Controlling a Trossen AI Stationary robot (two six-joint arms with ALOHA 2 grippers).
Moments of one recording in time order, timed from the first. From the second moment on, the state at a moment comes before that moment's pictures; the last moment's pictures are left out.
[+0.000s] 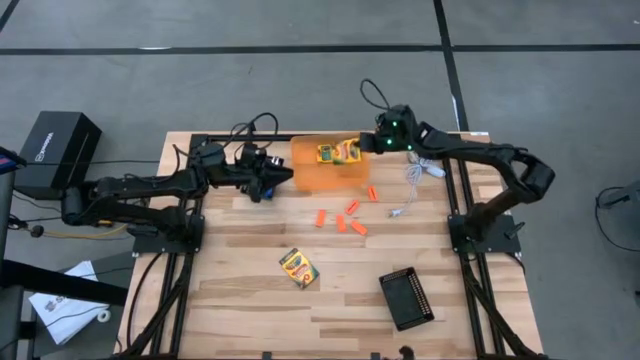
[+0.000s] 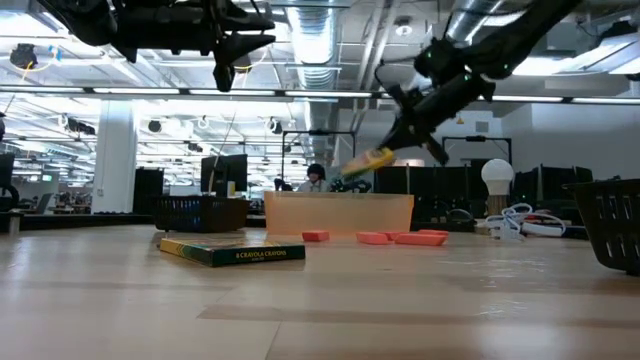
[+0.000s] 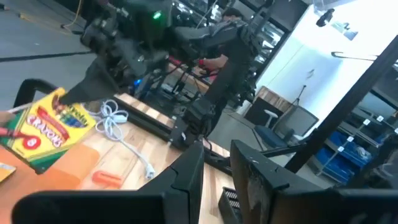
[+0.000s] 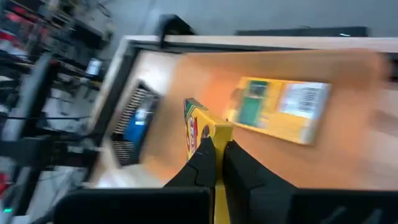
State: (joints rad) left arm 0.37 1.05 0.56 0.54 0.31 -0.54; right arm -0.69 1.51 0.91 0.00 -0.27 0.74
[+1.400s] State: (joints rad) left arm 0.04 1.30 0.56 0.02 0.26 -0.64; right arm -0.54 1.36 1.23 -0.02 -0.65 0.59
